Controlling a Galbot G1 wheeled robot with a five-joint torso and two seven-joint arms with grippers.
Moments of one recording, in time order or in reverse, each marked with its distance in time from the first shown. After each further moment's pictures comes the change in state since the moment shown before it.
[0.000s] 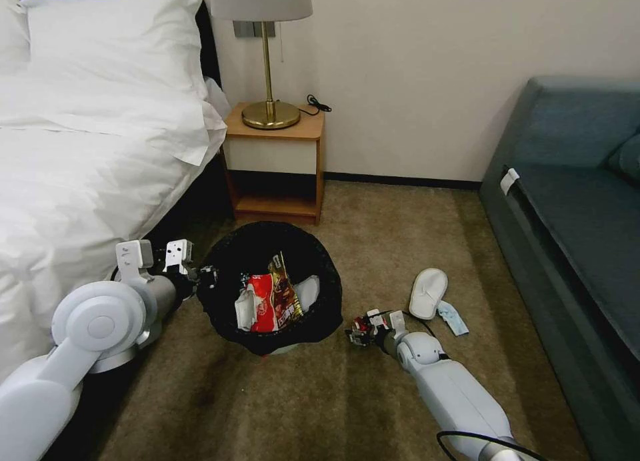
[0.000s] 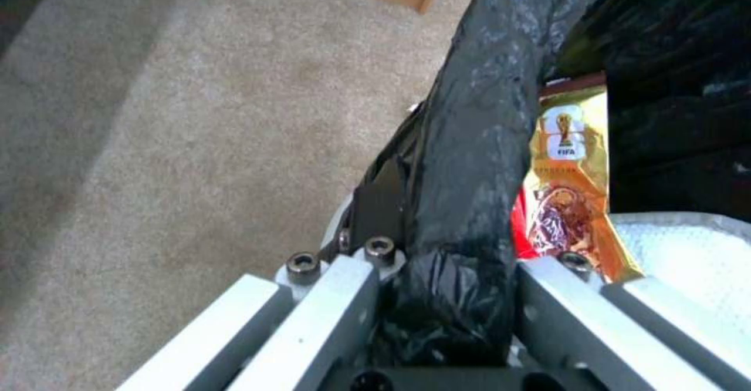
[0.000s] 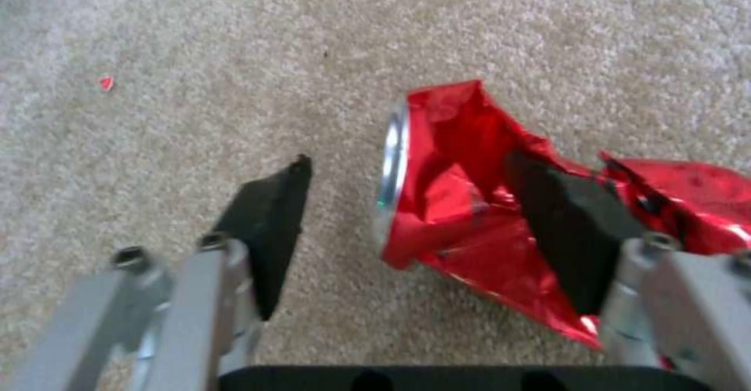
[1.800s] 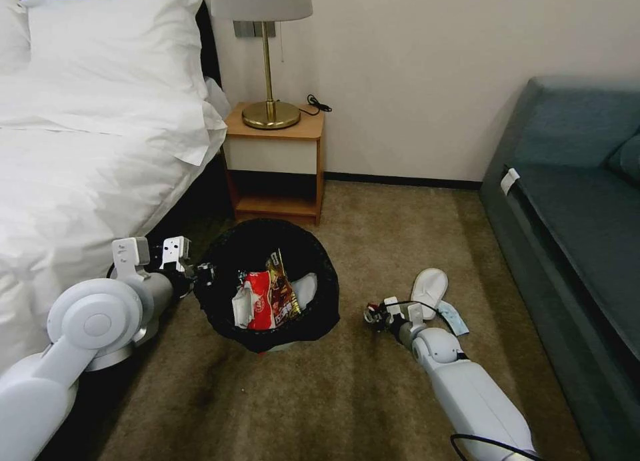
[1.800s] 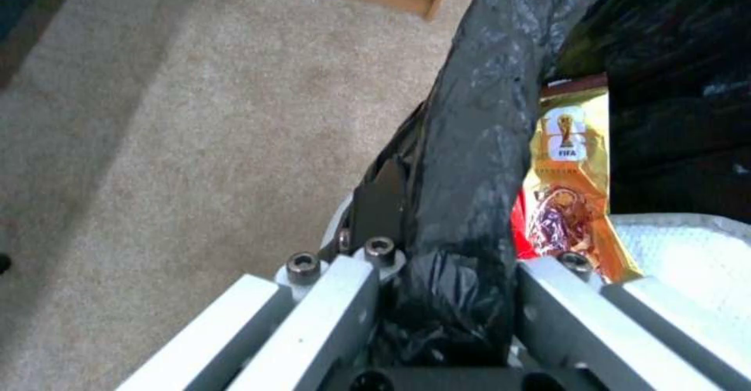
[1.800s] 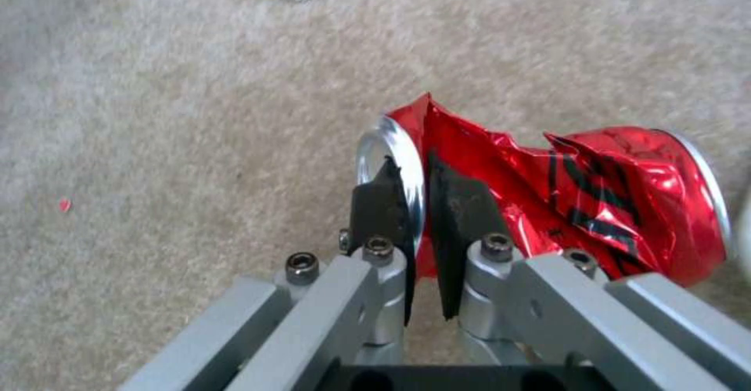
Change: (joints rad) left arm -0.004 0.010 -0.008 0.005 0.005 0.000 0.005; right arm -0.069 -0.052 0.125 0.167 0.019 0.029 0.048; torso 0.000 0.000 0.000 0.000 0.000
